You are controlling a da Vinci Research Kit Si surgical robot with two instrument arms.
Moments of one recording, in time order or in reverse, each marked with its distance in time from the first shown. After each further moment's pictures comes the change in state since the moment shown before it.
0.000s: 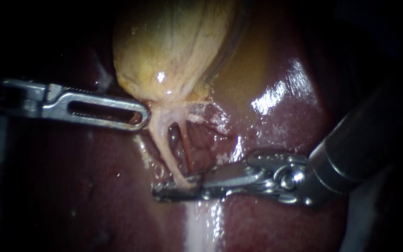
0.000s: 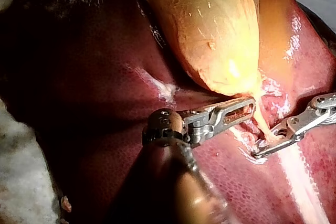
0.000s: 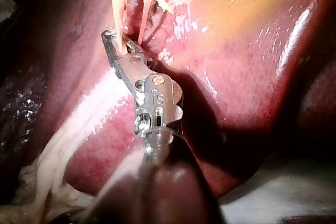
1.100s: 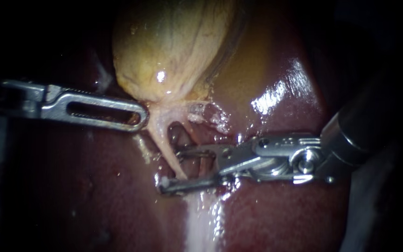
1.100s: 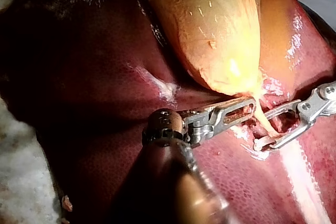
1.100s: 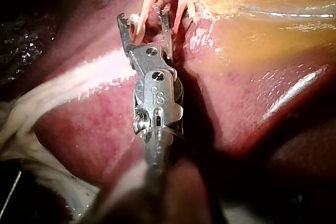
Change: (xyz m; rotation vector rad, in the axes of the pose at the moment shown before) right arm 0.002 -0.001 -0.004 -0.023 0.060 -0.365; left arm 0.000 0.000 0.000 0.000 -0.001 0.002
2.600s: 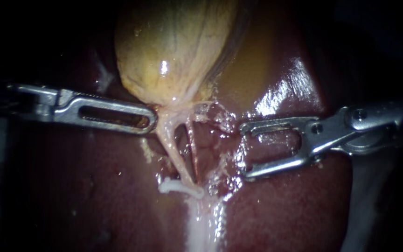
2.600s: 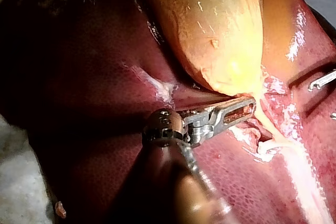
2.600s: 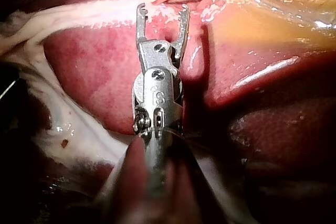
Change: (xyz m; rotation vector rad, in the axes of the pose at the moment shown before) right arm 0.004 0.000 -0.013 0.034 -0.002 -0.186; left arm -0.001 -0.004 0.004 0.010 0.010 0.016
